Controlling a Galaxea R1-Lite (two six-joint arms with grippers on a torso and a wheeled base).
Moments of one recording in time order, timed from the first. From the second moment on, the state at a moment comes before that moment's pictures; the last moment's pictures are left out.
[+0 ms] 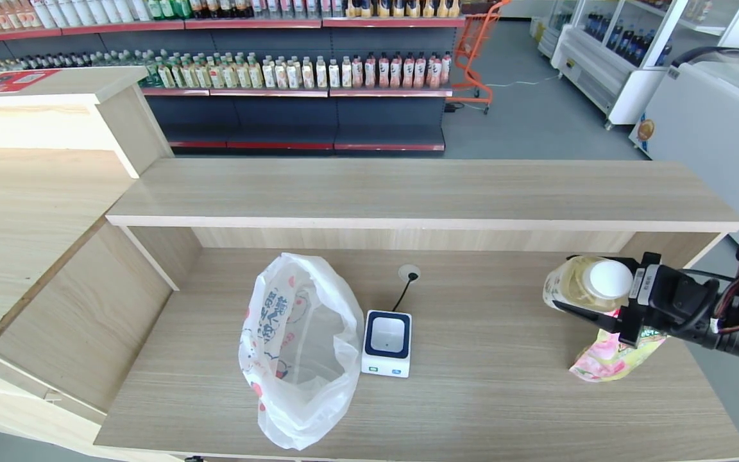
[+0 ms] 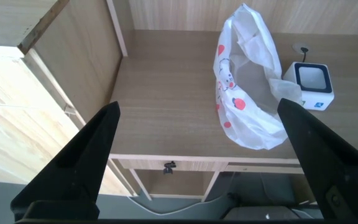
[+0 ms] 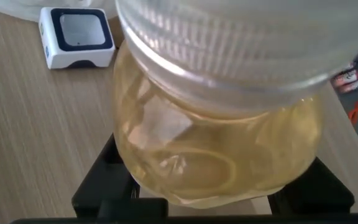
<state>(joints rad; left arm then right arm) 0.01 0.00 0.00 0.00 -0.02 0.00 -0.03 1.65 -0.48 -0.95 0.76 -1.08</state>
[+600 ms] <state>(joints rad) 0.01 0.00 0.00 0.00 -0.02 0.00 -0.03 1.64 -0.46 -0.95 0.82 -0.98</state>
